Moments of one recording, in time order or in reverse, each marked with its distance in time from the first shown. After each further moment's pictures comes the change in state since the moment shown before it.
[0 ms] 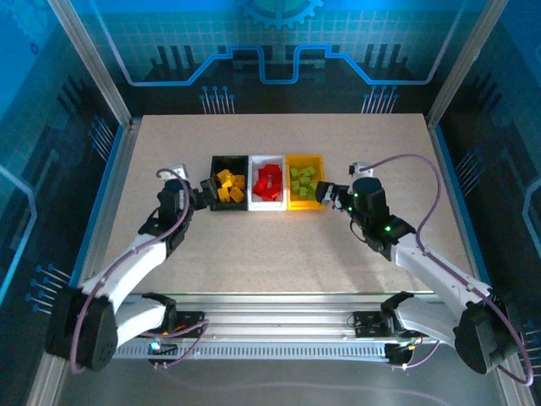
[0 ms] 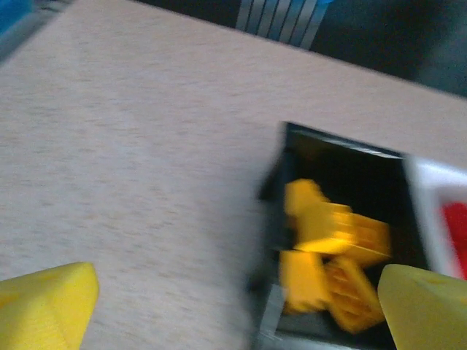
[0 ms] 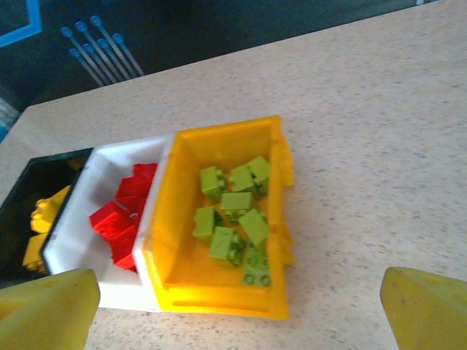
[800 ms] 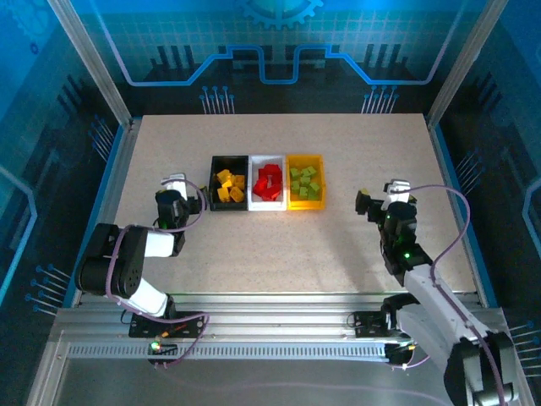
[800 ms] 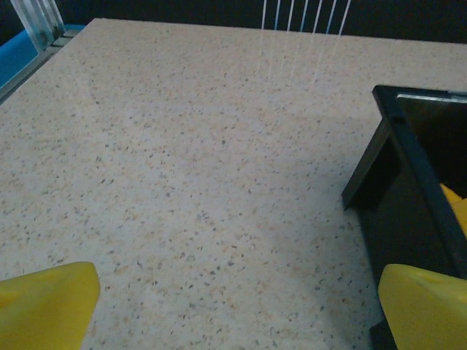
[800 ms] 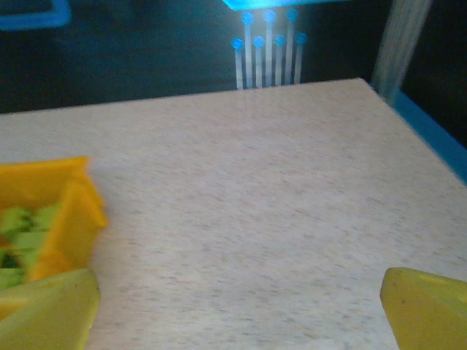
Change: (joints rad) left arm 0.165 0.396 -0.201 0.755 0.153 0.277; right arm -0.303 -0.195 -0.325 0.263 0.085 -0.339
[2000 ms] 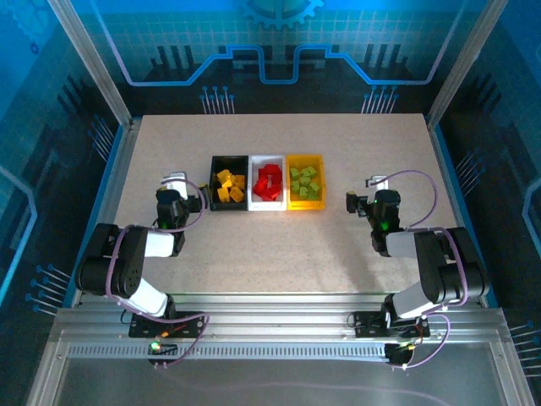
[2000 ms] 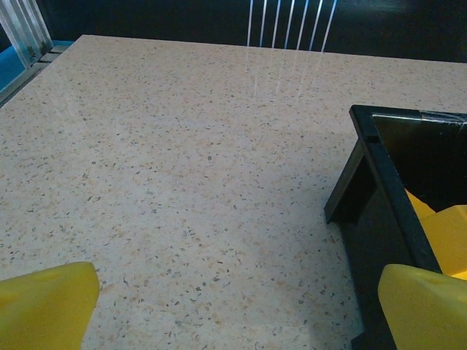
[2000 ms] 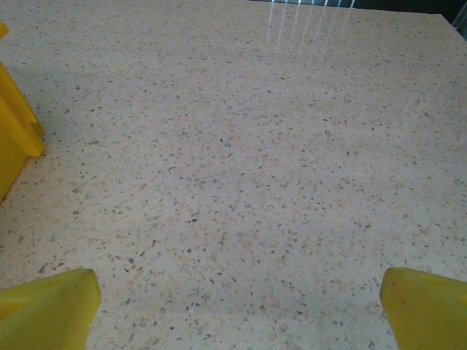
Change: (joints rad) left arm 0.000 0.000 -0.001 0.034 0.027 0.001; right arm -0.061 0.650 0.050 0.470 -0.145 -0.146
